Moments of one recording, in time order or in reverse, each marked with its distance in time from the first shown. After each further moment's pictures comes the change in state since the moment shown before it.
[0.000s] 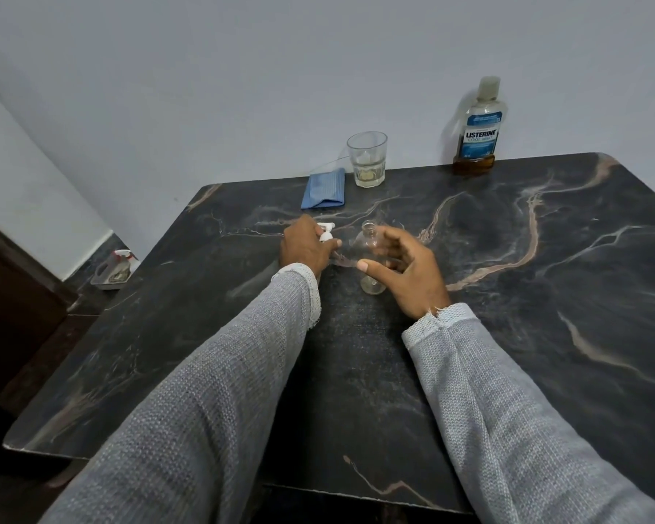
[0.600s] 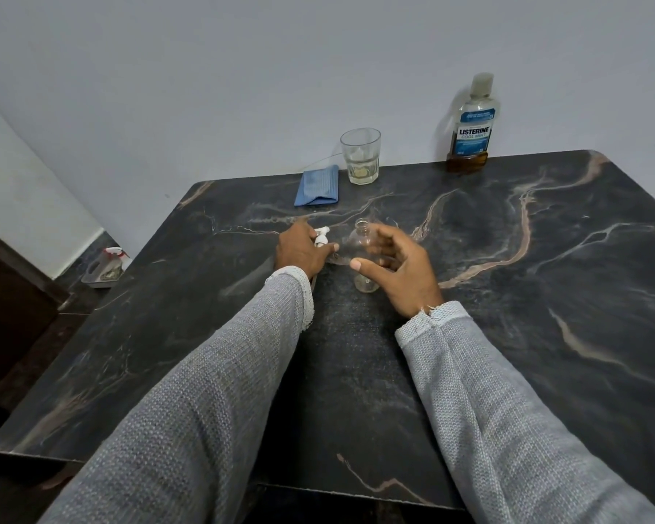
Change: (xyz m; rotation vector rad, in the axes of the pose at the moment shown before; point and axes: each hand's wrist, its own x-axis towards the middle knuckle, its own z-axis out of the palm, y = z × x) left_hand -0.002 -0.006 0.006 0.015 -0.047 -0.030; right_hand -0.001 -0.001 0.000 -0.002 0.005 0.000
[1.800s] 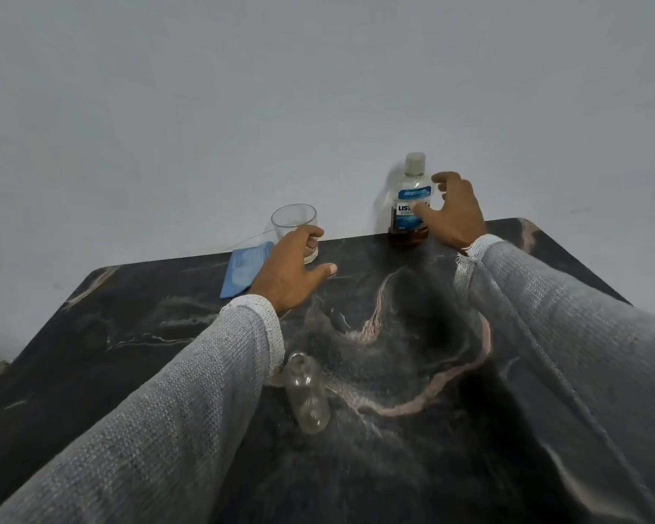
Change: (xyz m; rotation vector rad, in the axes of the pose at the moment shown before) left_hand 0.091 0.099 0.029 -0.142 -0.233 0.614; right_hand 0.209 -0.002 -0.170 -0.726 0.338 0.134
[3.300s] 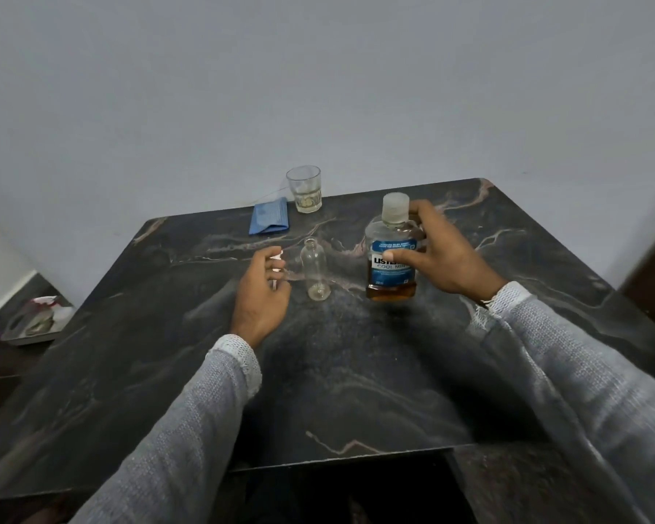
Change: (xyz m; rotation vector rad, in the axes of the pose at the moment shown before) left_hand -0.219 0.052 -0.033 -0.279 0.235 -0.267; right_hand -0.244 -0.060 -0.089 0.178 -0.352 -0.227
